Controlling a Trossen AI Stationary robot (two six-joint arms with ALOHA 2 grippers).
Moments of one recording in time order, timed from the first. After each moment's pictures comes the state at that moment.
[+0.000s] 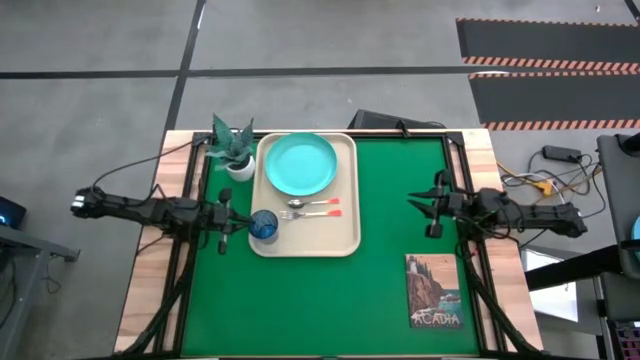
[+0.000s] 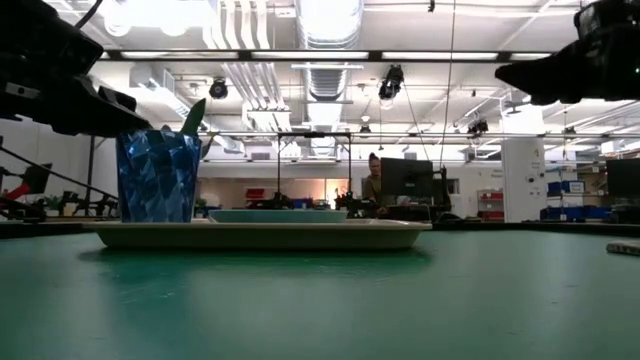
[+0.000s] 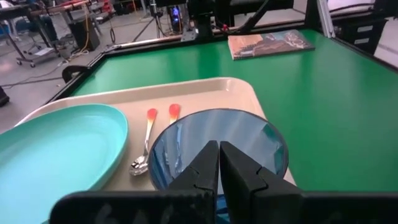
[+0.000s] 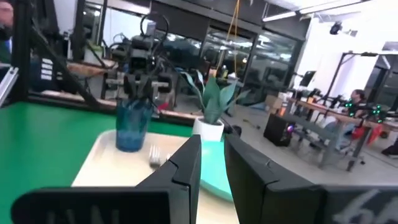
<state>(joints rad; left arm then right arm) -0.17 0.20 0.07 -0.16 -0.19 0.09 -0.02 0.01 0.02 0.15 0.14 -0.27</state>
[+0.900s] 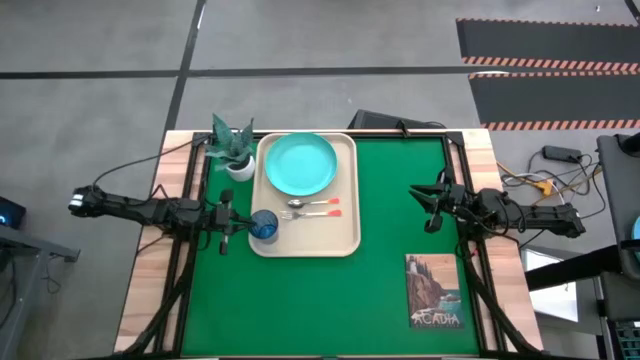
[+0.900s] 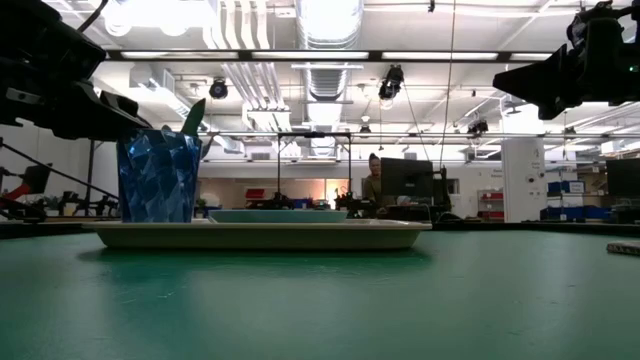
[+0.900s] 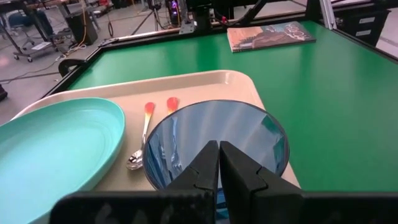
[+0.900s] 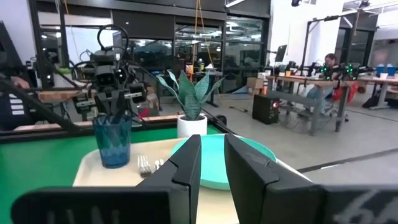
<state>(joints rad) -0.17 0.25 0.07 -0.14 -0.19 0.09 -0.02 0.02 0.02 0.13 0.29 -0.07</state>
